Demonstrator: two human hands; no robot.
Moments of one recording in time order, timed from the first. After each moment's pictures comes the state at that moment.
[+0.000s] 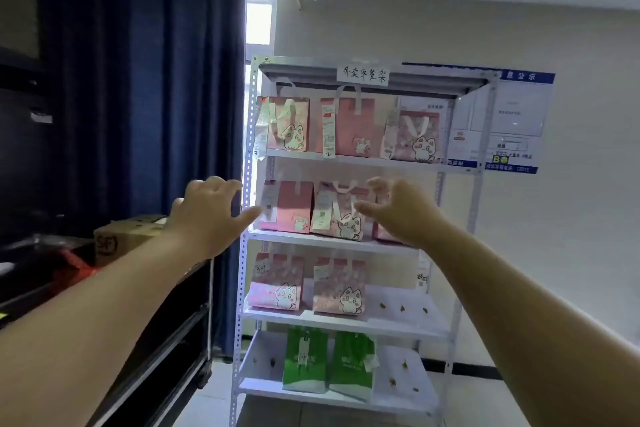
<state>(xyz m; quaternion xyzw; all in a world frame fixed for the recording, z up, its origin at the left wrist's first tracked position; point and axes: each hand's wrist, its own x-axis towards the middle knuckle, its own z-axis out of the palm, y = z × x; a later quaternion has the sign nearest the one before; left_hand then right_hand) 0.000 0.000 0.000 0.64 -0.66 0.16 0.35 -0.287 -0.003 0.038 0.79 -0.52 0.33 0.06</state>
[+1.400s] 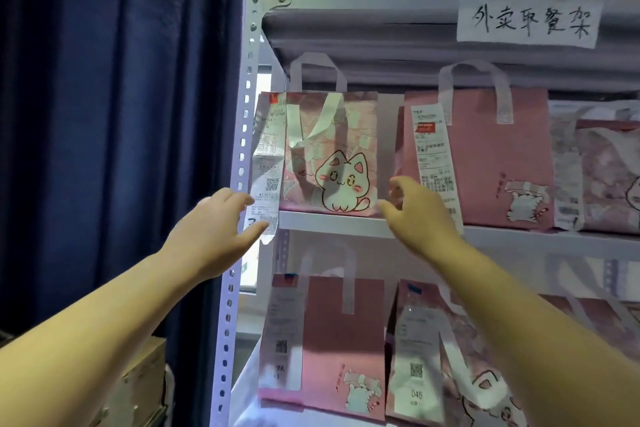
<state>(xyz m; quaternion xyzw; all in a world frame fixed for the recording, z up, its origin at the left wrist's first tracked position) 0.141 -0.662 0.072 0.58 -0.68 0.21 0.39 -0.133 -0.689 0.107 0.71 -0.52 0.46 0.10</state>
